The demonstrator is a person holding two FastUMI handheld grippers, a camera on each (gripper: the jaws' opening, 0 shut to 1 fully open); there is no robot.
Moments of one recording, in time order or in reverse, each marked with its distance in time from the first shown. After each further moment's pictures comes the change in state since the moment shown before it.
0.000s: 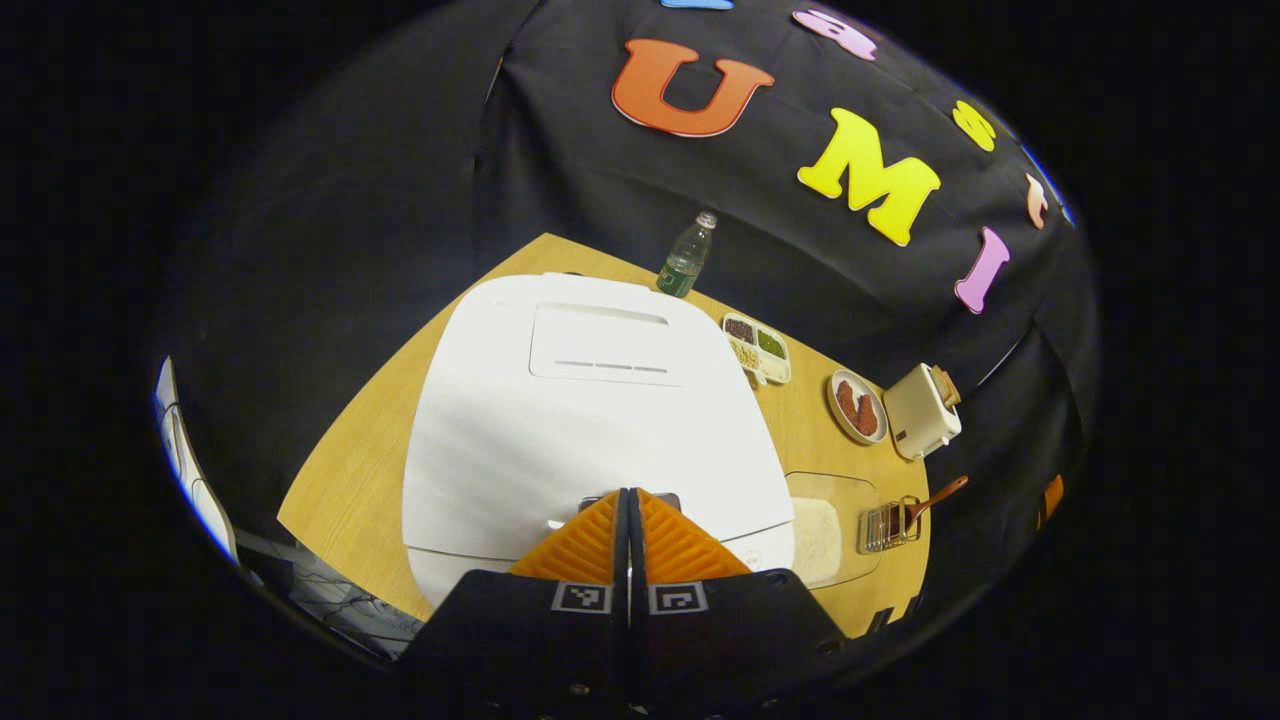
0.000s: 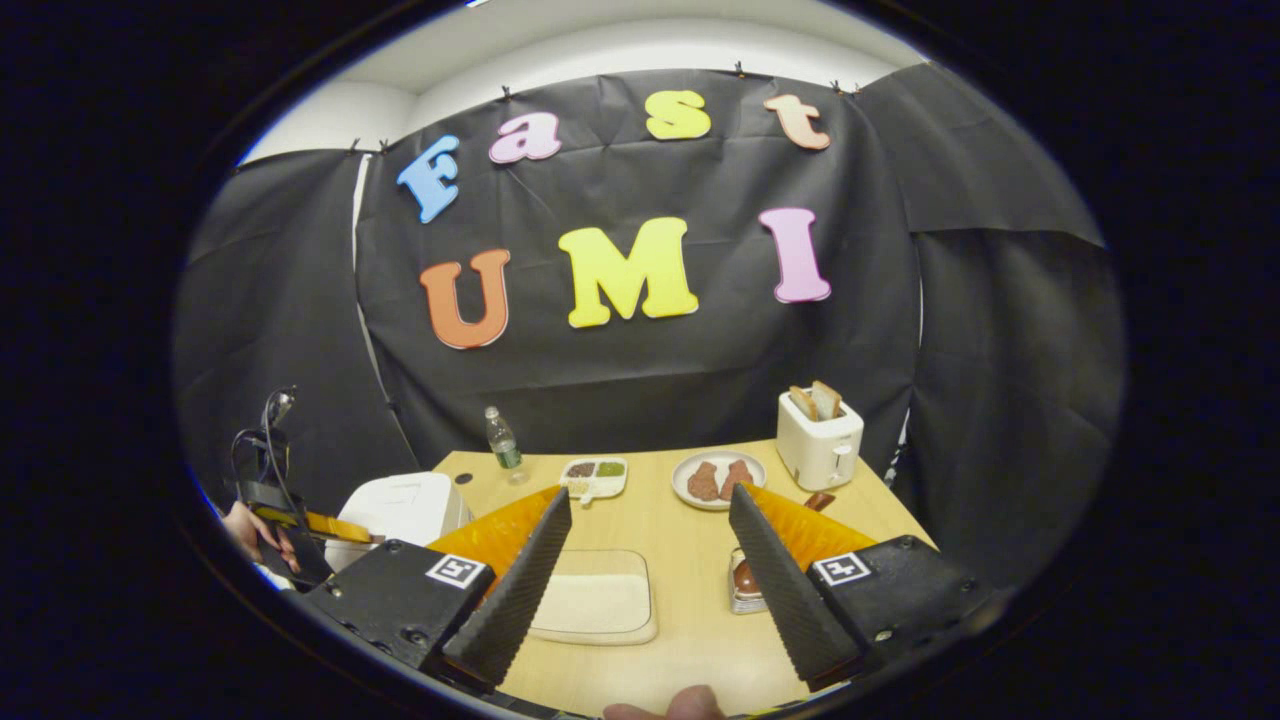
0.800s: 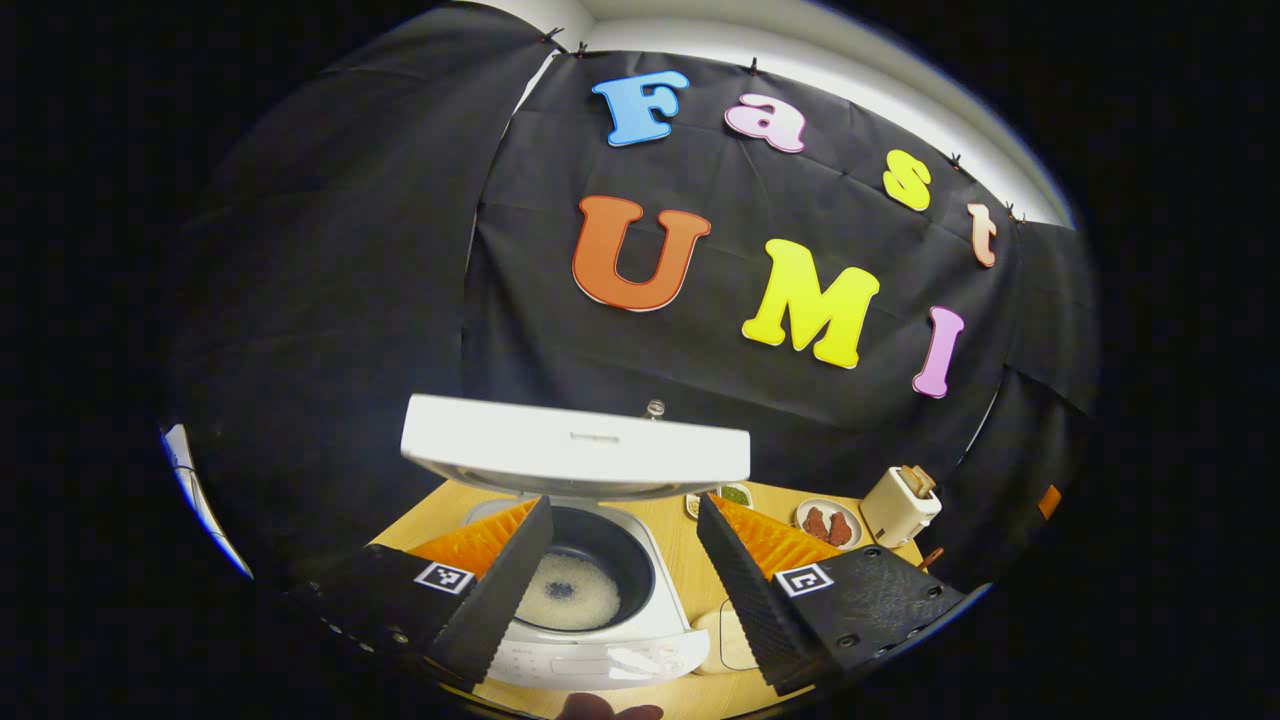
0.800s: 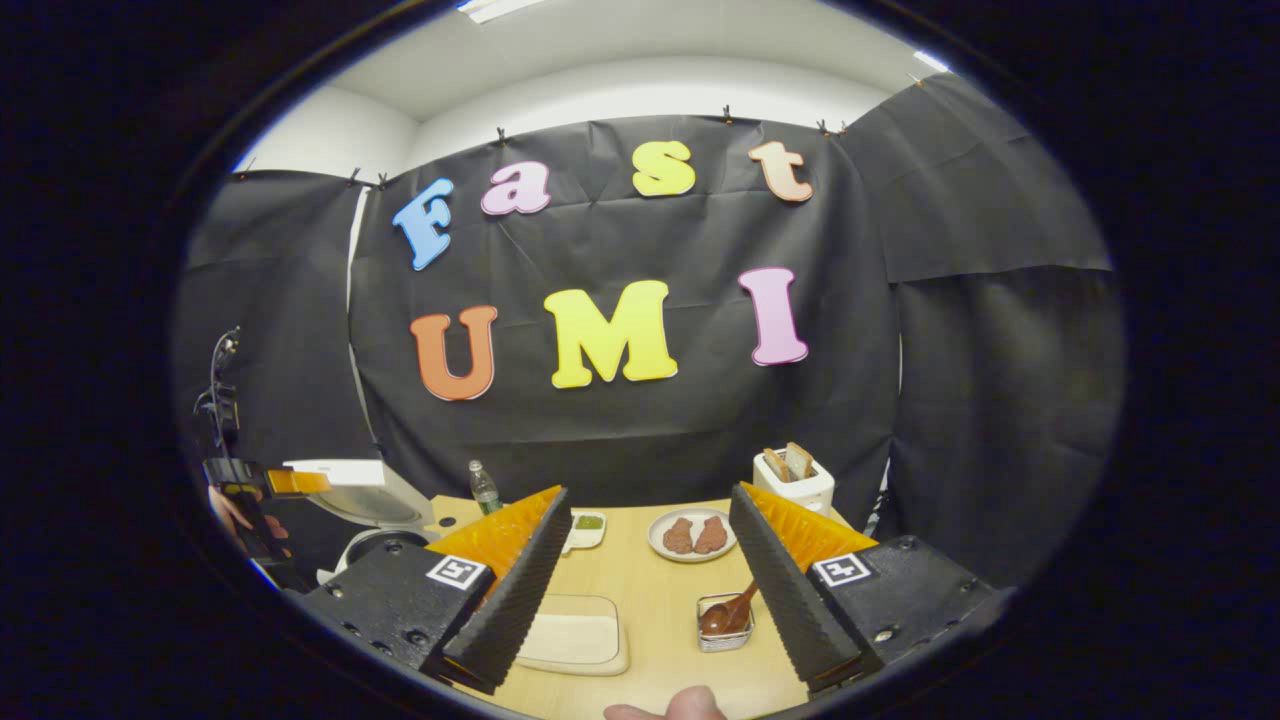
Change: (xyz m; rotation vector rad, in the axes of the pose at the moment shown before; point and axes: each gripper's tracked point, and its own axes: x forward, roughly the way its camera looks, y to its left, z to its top) left arm -0.071 -0.048 0.119 0.098 -0.472 -0.010; right arm -0.012 -0.034 0.044 -0.017 -0.134 -0.033
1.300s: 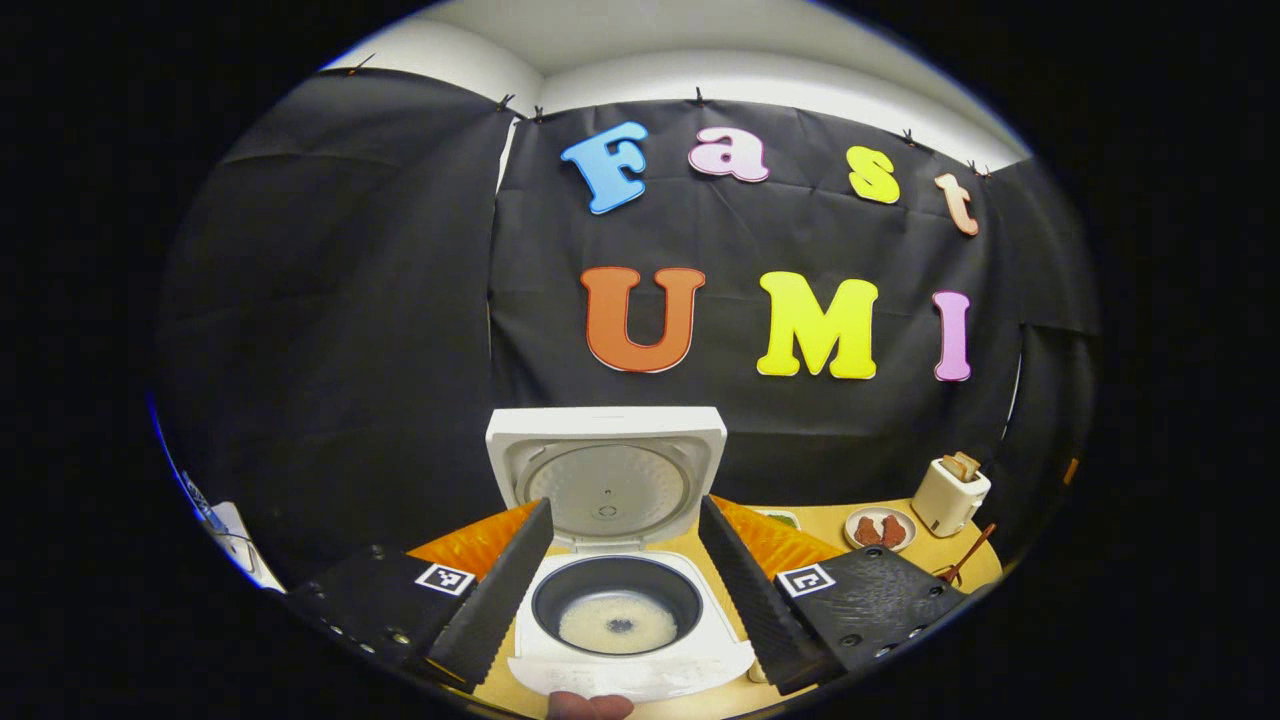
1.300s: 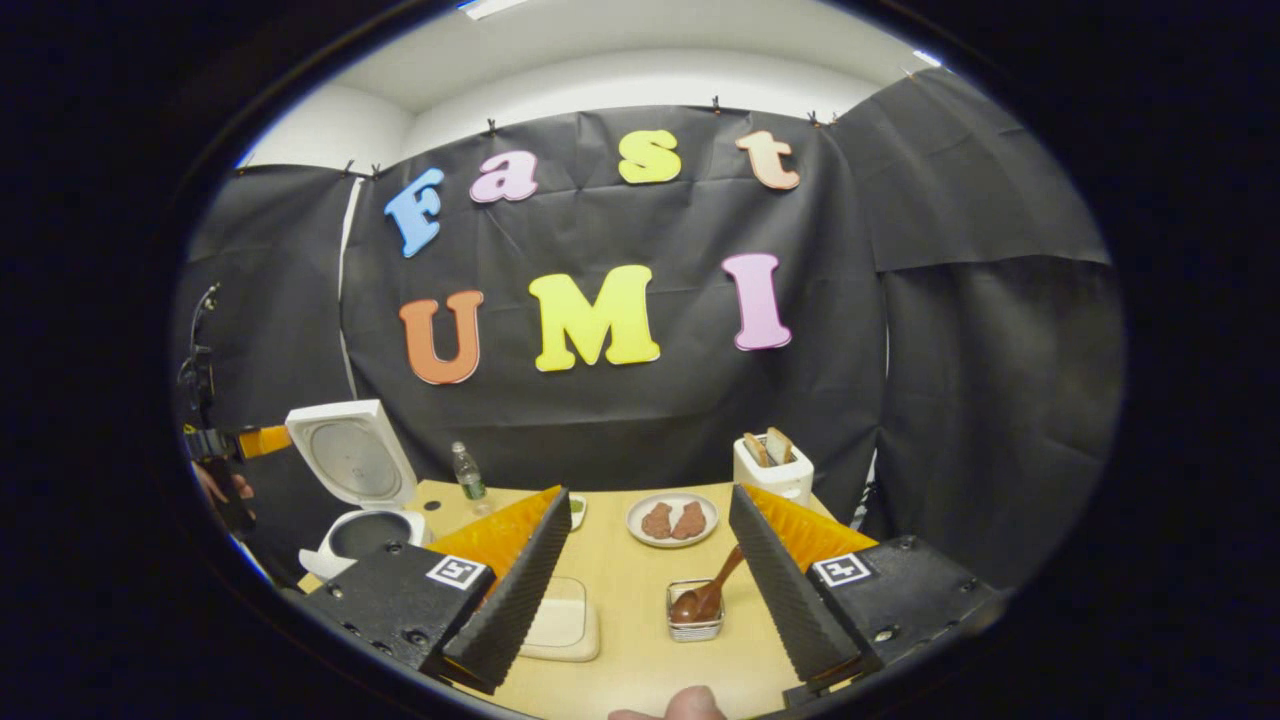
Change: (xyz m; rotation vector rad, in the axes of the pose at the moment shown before) left arm -0.034 -0.005 0.042 0.210 -0.172 0.099; right arm -0.006 -0.041 -0.031 0.002 0.040 -0.010
